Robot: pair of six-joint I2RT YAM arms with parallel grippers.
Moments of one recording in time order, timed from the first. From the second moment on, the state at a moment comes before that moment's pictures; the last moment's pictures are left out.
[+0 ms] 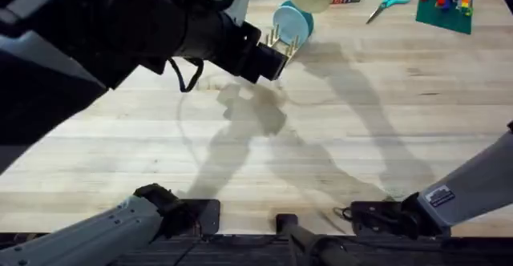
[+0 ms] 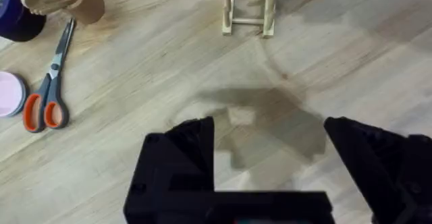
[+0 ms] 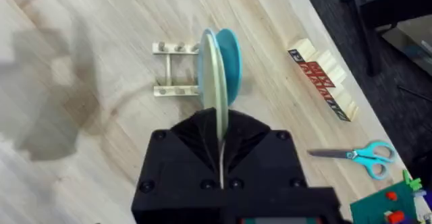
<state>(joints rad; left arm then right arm) -0.55 1.18 1.19 -0.88 -0.08 0.03 0.36 1.86 2.01 -1.11 -0.09 -0.60</state>
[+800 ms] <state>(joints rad) -0.55 1.18 1.19 -0.88 -0.08 0.03 0.39 1.90 2.01 -1.12 -0.10 -0.58</state>
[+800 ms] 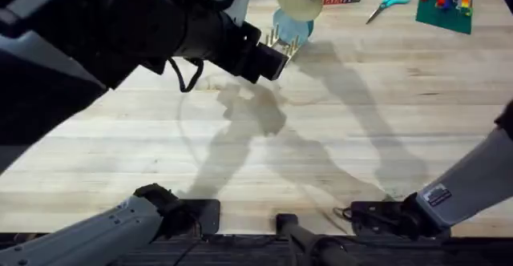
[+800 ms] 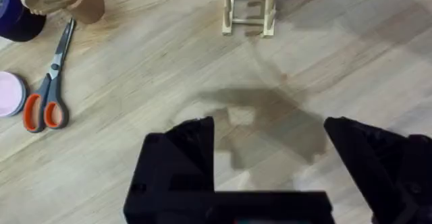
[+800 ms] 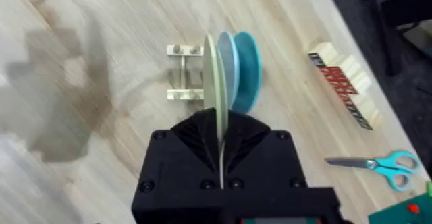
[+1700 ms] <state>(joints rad) -0.55 1.18 1.19 -0.88 -0.08 0.03 0.41 2.03 2.01 -1.05 -0.10 -0.58</state>
